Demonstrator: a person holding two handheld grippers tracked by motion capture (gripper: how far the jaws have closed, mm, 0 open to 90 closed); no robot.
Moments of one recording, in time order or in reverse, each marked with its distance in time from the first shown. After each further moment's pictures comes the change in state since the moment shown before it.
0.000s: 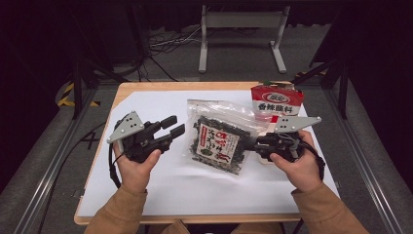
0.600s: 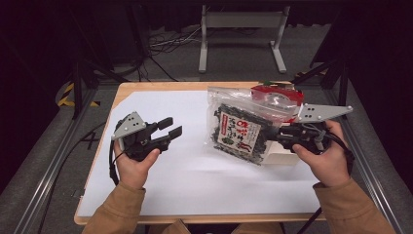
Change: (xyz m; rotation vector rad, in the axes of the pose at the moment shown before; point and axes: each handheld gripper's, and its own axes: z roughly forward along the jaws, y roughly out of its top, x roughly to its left) left arm 0.016 -0.012 0.004 0.076 0.057 -0.005; right arm -0.008 0.023 -0.051 0.039 -0.124 -0.028
